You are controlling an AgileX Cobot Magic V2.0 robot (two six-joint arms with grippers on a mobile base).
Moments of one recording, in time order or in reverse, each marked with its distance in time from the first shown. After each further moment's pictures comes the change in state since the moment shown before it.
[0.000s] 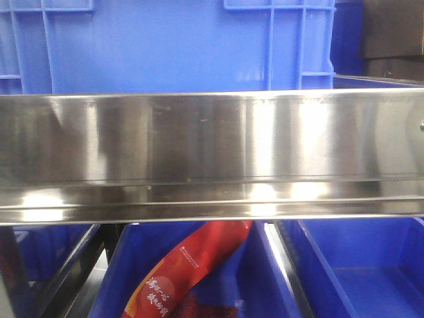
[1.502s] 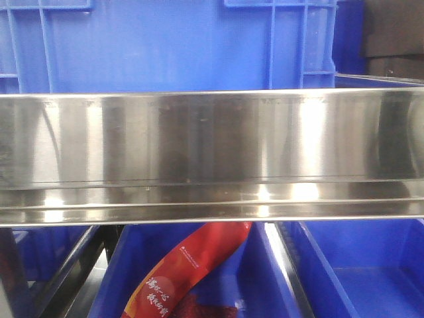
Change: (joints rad) left arm -0.488 1.021 -0.737 -0.193 0.061 0.171; right arm 0.460 1.102 -0.809 0.015 -0.066 0.000
